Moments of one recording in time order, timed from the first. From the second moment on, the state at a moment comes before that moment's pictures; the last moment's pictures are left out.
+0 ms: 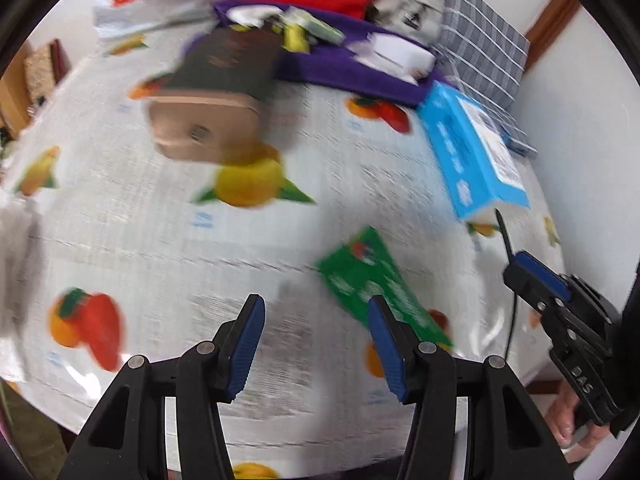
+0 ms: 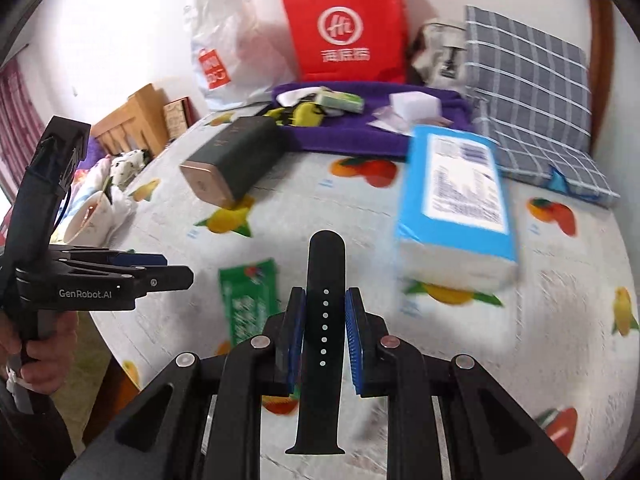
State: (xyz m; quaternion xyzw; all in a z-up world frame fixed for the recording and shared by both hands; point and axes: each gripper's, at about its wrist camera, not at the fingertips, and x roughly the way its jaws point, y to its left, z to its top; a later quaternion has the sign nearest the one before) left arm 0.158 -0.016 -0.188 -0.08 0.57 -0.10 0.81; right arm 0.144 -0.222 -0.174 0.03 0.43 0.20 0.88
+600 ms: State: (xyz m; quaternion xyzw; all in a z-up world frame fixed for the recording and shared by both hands) left arm 0.156 -0.119 -0.214 0.05 0.55 -0.08 0.83; right arm 0.120 -0.304 -0.196 0.09 0.43 0.15 0.89
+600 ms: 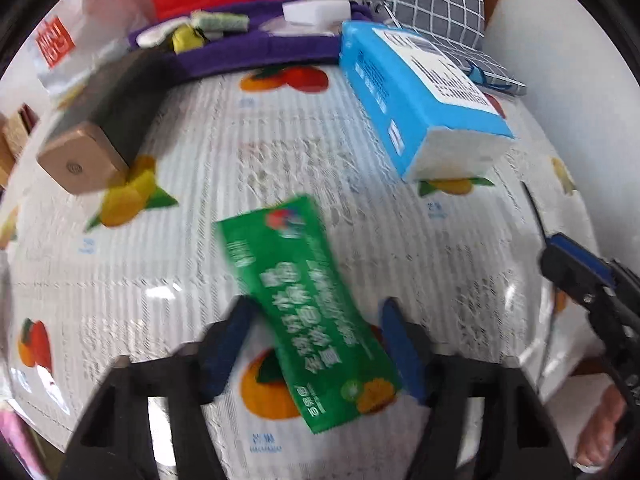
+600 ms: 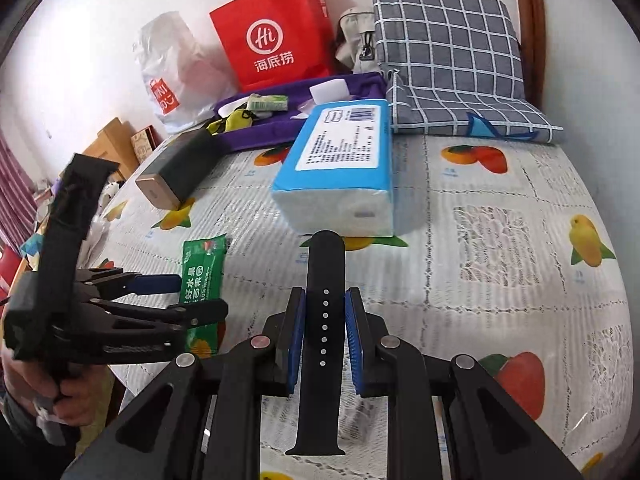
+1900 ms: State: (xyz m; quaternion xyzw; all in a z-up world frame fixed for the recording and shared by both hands) left arm 0.184 -0.062 -0.175 0.00 0.53 -0.07 0.84; right arm 0.146 -0.283 -0.177 0.09 0.43 0.23 0.87
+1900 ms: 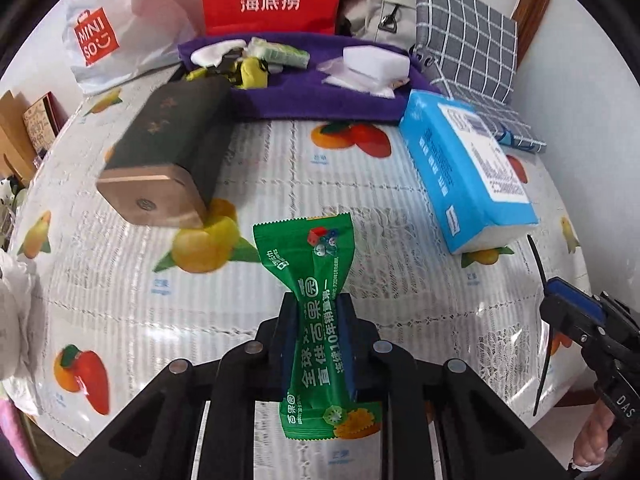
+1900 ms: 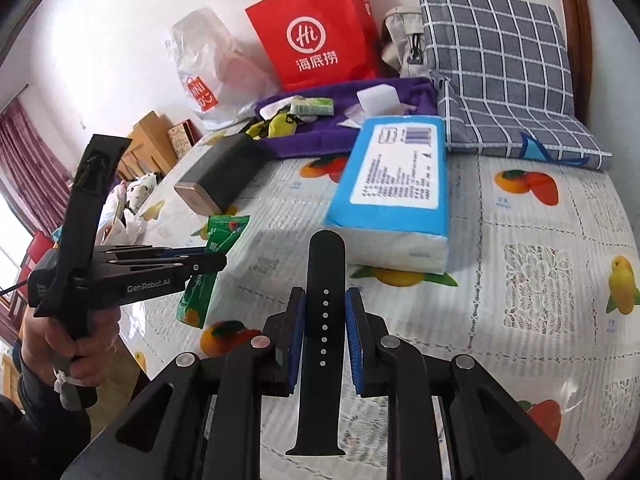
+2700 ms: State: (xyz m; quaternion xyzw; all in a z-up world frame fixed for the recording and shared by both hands) left arm 0.235 -0.017 -0.109 -0.03 0.46 -0.08 0.88; right arm 0.208 -0.253 -0.107 0.09 0.39 0.19 0.90
